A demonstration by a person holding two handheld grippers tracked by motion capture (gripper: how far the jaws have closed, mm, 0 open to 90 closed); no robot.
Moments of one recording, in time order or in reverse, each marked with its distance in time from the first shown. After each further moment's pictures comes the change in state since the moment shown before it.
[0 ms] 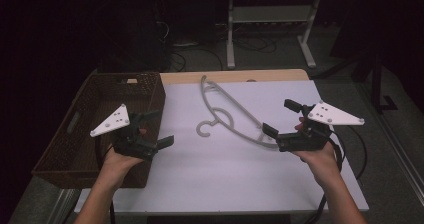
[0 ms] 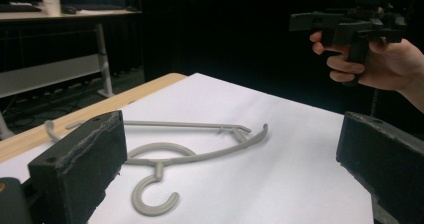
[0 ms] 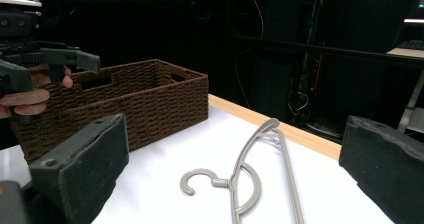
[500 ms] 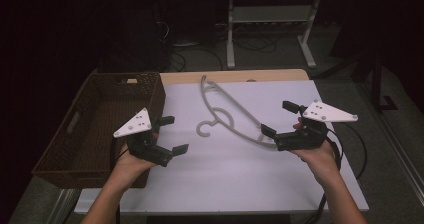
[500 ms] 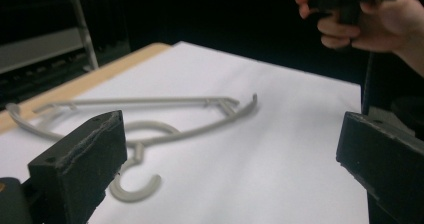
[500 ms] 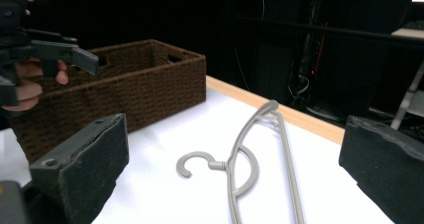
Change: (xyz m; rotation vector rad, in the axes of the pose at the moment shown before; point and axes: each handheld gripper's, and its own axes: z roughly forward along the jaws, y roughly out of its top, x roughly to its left) left arm -0.016 -0.007 0.031 0.152 -0.043 0.039; right arm -0.005 -0.005 0.008 0.076 -0.002 0.004
